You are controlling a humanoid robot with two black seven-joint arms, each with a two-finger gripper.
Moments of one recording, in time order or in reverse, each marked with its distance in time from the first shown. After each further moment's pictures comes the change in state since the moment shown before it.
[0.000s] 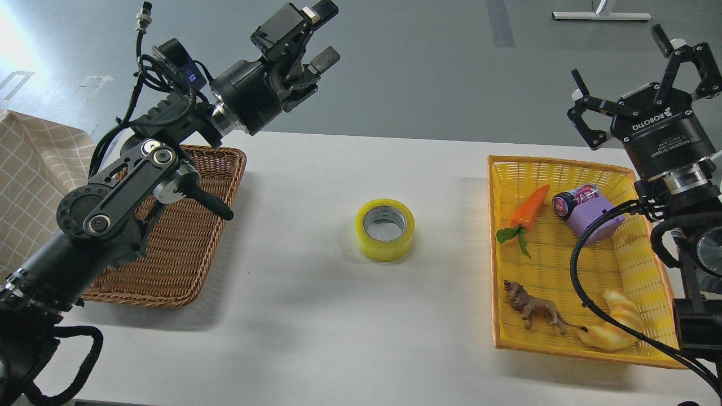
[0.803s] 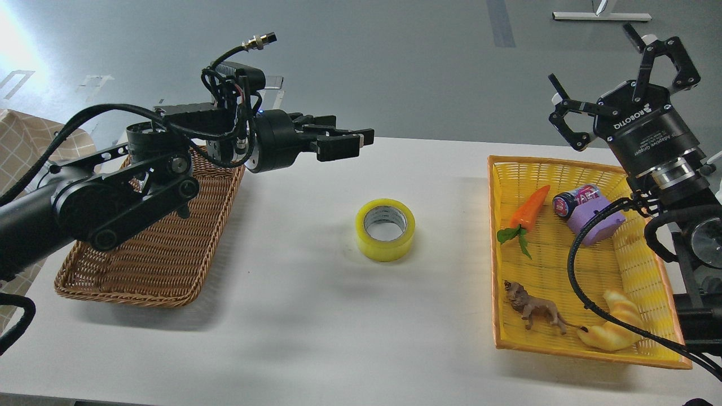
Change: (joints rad) left arm -0.239 0.176 0.484 -0.044 0.462 -0.037 0.157; right arm 0.024 -0.053 -0.096 0.002 -0.021 0.000 -0.001
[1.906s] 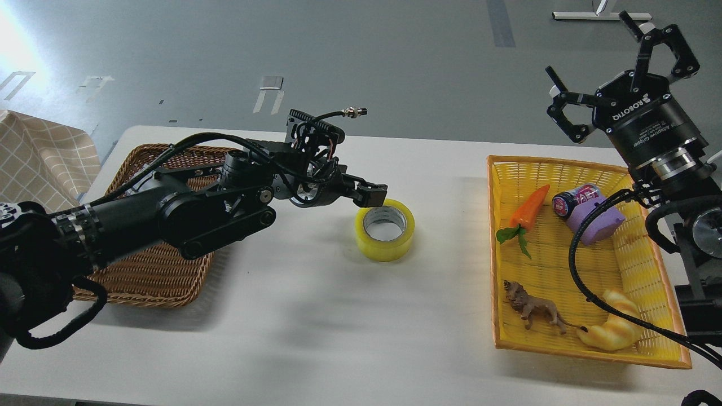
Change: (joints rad) left arm -0.102 -0.292 0.261 0.264 -0.009 -0.024 0.237; right arm 0.033 -0.009 -0.013 -0.004 -0.009 0.000 0.001
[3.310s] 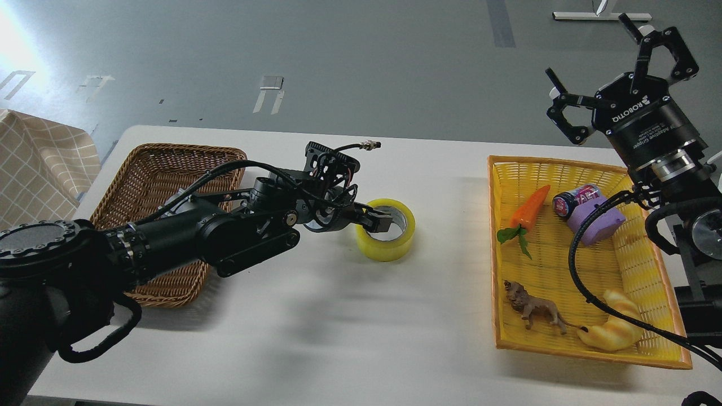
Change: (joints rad) left arm 0.047 -0.112 0.041 0.150 -0.004 0.000 0.000; right arm -0.004 0.001 0.000 -0.002 0.000 0.000 0.002
